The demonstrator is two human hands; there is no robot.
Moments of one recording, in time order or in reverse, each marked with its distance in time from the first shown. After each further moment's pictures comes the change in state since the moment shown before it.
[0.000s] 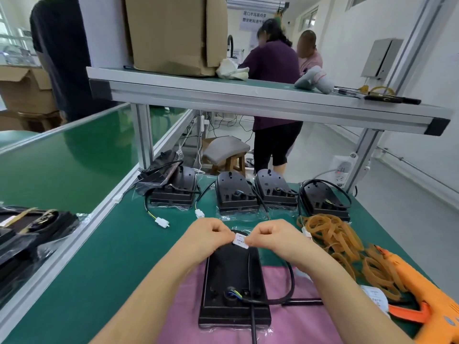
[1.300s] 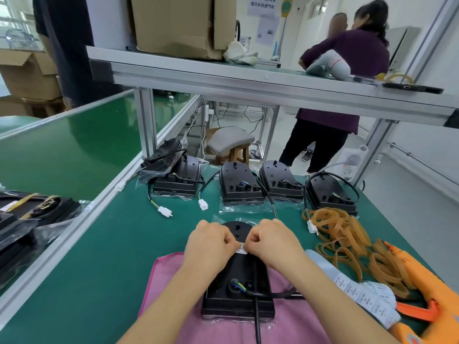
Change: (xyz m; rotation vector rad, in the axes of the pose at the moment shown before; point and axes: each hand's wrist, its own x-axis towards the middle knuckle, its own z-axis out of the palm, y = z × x) left_hand -0.004 -0.026 0.031 0.537 0.169 0.069; right_hand 0.014 0.012 0.037 -0.748 0.094 0.052
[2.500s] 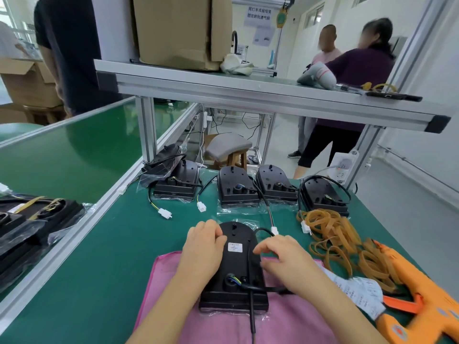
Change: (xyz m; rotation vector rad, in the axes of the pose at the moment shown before) left_hand -0.017 -0.002 -0.003 -0.139 0.104 -0.027; right_hand -0.048 0.038 0.005 0.198 0.059 -0.112
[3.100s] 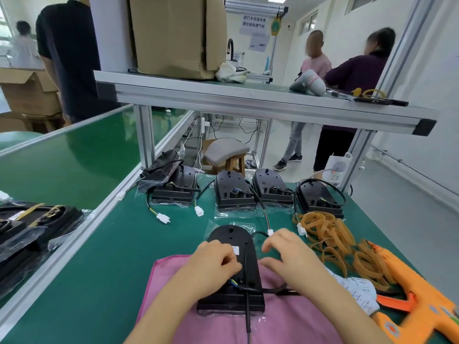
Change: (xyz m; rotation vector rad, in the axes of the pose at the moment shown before) left_hand -0.021 0.011 -0.014 0.038 -0.376 0.184; right_hand -0.009 -0.003 -0.019 -0.121 0.076 -0.050
